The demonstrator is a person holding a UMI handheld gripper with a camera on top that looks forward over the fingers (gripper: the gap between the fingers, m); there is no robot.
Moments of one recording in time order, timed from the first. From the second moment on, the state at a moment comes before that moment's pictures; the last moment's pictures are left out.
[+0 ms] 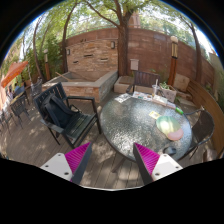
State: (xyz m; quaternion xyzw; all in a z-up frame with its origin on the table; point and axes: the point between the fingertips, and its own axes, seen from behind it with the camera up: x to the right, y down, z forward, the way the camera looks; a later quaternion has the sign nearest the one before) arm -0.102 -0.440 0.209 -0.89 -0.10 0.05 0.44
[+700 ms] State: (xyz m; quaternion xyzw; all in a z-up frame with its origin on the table) arm 0.176 -0.362 -0.002 -0.92 0.01 0.01 0.38
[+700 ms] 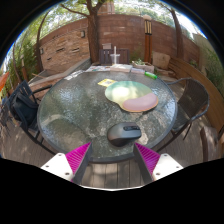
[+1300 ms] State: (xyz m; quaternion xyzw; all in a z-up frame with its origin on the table) arm 0.163 -0.259 -0.021 -0.93 0.00 -0.01 0.37
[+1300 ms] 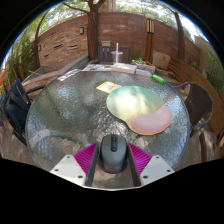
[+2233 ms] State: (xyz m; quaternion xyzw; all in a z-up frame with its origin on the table) arm 0.255 -0.070 0.037 -0.91 0.02 -0.01 0.42
